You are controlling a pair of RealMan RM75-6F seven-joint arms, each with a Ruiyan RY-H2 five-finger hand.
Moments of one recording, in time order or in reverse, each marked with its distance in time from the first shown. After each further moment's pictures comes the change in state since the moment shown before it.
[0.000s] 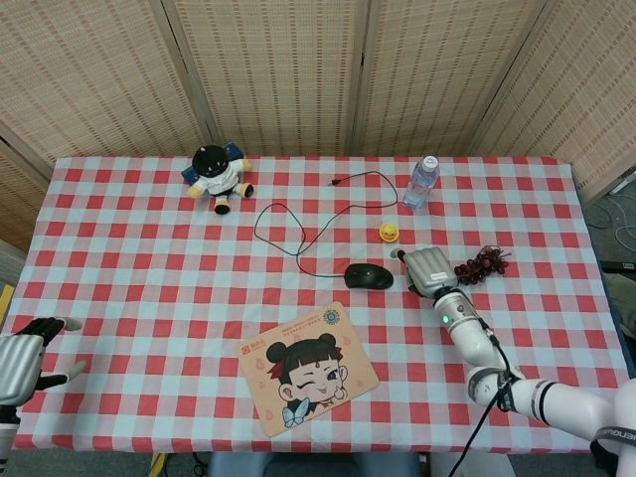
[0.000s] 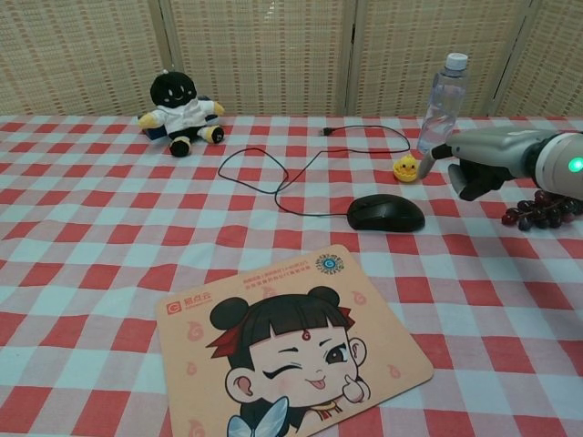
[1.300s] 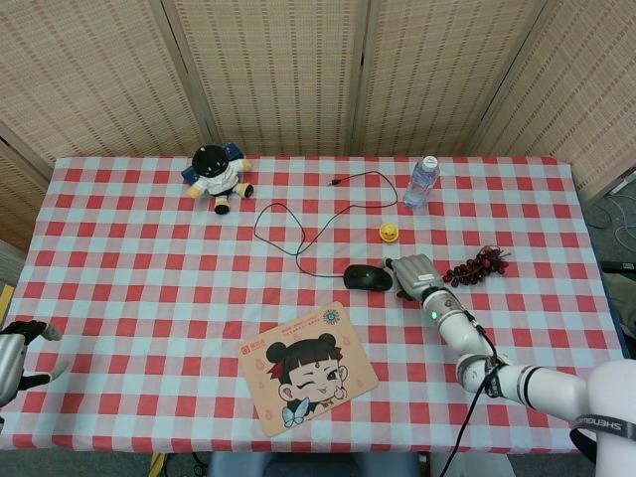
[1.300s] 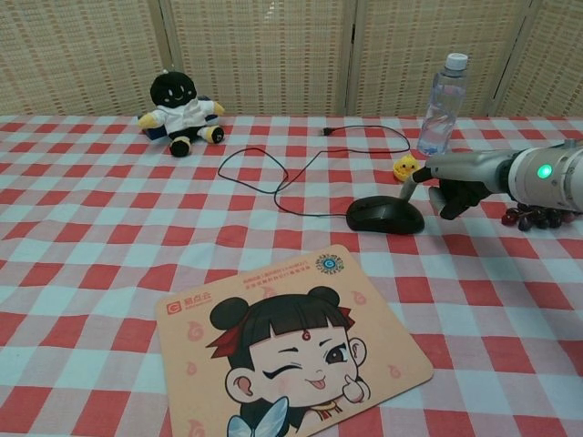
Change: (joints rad) left arm 0.010 0.053 -0.014 -0.048 -0.077 -0.036 0.043; right arm 0.109 -0.011 -0.074 0.059 0.096 -0.138 0.124
